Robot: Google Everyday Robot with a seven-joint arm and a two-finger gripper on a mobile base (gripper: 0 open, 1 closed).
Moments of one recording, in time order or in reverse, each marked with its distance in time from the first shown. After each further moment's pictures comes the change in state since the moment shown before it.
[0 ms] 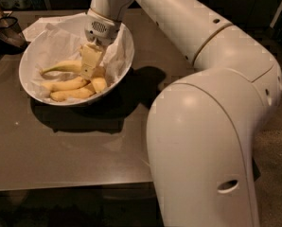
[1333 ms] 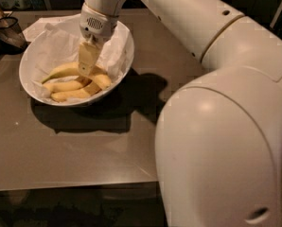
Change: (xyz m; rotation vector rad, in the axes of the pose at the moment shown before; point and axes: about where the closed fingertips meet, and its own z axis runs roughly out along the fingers) arm -0.010 0.015 -0.013 0.068 -0.005 -0.038
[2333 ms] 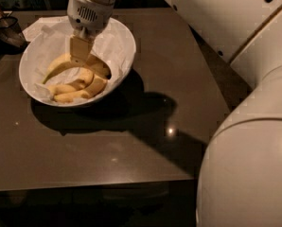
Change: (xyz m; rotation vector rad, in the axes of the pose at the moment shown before) arm -0.015 0.052 -0.036 0.101 -0.025 -0.143
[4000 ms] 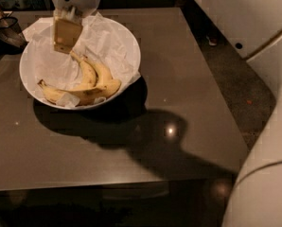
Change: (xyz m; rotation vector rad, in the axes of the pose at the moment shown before) arm -0.031 0.045 -0.049 0.017 -0.057 -0.226
